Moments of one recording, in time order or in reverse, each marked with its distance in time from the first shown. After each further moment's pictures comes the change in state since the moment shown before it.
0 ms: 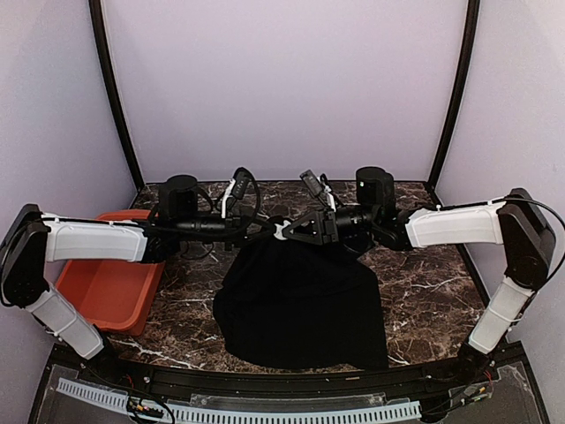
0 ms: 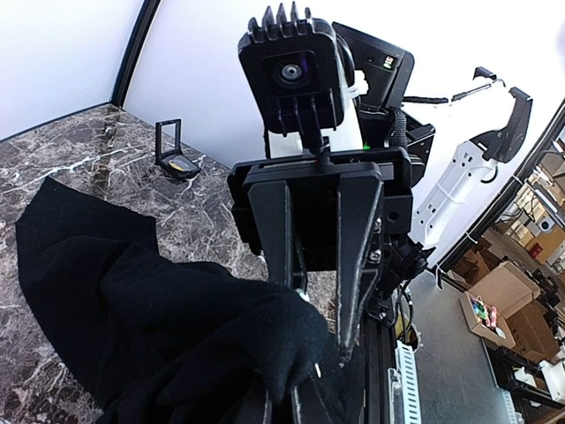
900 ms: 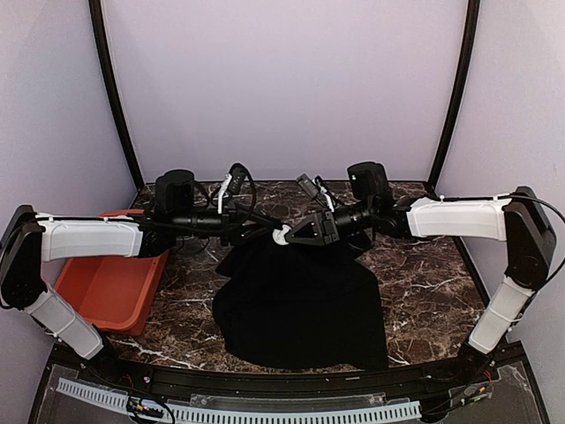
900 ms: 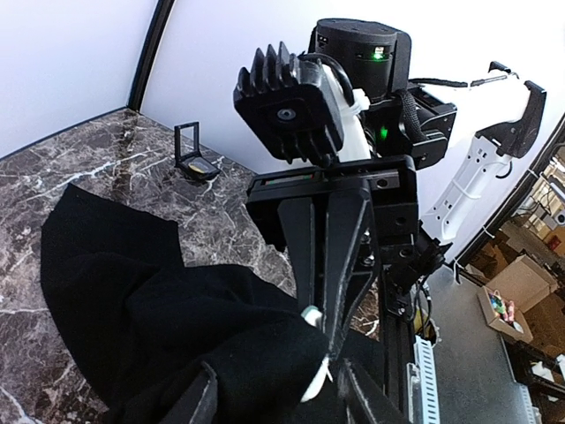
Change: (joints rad) left arm 0.021 -0.023 0.022 -0.072 -0.006 0.064; right arm -0.014 0.003 0.098 -0.304 0.006 -0.124
